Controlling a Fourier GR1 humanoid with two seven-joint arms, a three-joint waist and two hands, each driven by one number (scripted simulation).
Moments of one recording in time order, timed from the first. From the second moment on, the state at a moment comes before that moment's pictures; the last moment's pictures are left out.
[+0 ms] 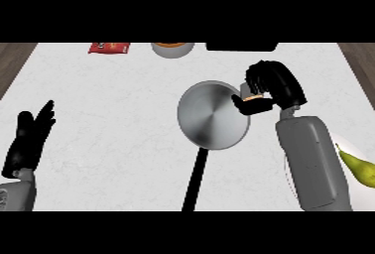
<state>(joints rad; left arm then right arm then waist) -0.14 0.30 0.21 -1.33 -0.16 0.00 0.25 -0.62 -0.06 -0.13 -1.20 0.87 0.14 -0.10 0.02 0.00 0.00</state>
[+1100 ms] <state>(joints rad) -0.22 0.28 0.17 -1.29 -0.18 -0.01 0.24 -0.98 0.00 -0.07 -0.26 0.56 -0.22 -0.32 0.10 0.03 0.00</state>
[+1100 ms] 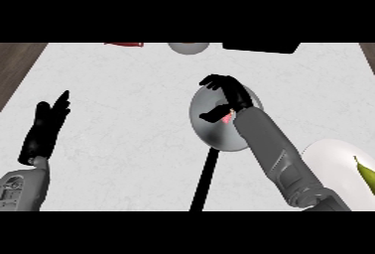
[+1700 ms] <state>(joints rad) -0.24 0.28 0.17 -1.27 -0.19 -0.01 0.24 -1.01 0.00 -0.14 -0.19 0.31 -0.31 -0.52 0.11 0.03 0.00</state>
